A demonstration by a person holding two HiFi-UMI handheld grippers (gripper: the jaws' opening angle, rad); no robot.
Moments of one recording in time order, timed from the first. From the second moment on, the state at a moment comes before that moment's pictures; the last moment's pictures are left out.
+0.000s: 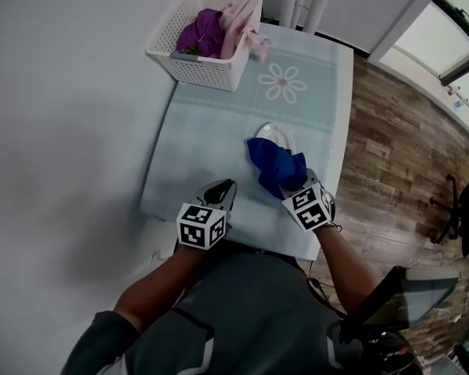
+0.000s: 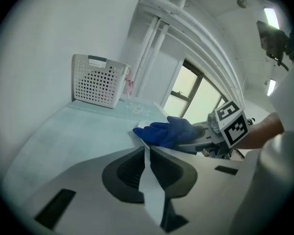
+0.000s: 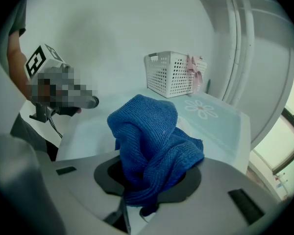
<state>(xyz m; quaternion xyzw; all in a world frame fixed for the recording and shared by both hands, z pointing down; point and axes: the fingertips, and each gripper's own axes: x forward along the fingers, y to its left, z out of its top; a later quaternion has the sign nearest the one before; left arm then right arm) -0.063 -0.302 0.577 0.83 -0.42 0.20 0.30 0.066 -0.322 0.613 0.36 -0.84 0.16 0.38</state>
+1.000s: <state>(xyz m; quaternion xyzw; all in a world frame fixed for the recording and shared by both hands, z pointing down) -0.059 -0.265 0.413 0.86 -0.48 0.02 0.17 0.145 -0.269 0.416 0.45 -0.88 0.13 0.10</state>
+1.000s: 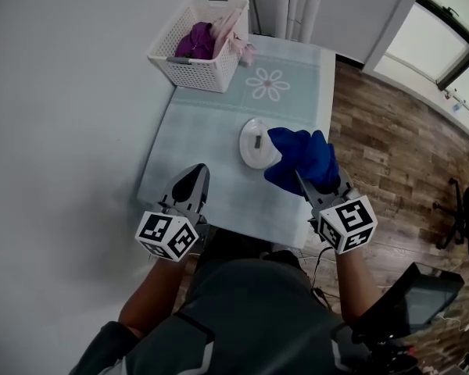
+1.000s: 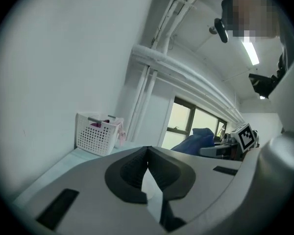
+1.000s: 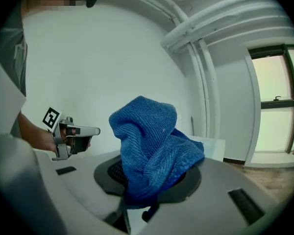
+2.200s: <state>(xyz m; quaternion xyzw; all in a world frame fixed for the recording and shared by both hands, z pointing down) -0.089 -0.247 0.295 0.89 -0.45 0.00 0.06 0.122 -0.221 0.291 0.54 -0.84 0.06 0.00</state>
